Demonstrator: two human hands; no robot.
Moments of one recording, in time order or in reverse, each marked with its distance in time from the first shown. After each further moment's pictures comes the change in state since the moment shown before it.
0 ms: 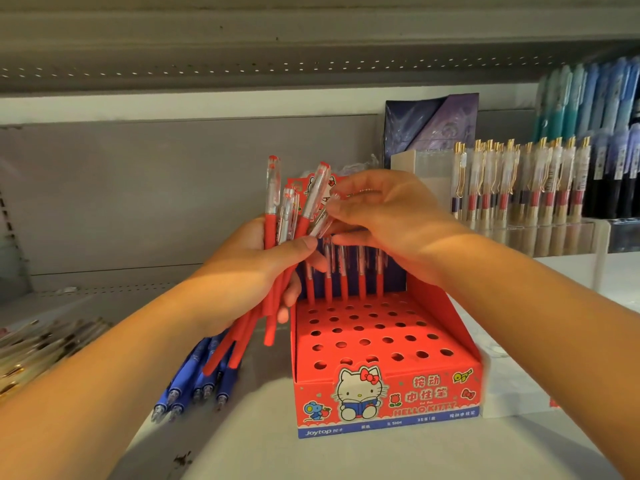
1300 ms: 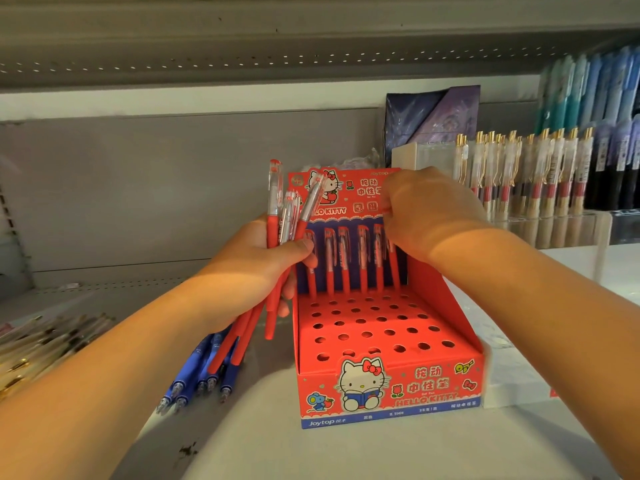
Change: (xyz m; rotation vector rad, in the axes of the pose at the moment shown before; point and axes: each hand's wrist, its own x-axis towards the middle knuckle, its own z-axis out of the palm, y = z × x) left_hand 0.010 -0.018 -0.005 0.112 0.094 -0.046; right_hand 0.007 0.002 -0.025 -1.474 0.195 -0.092
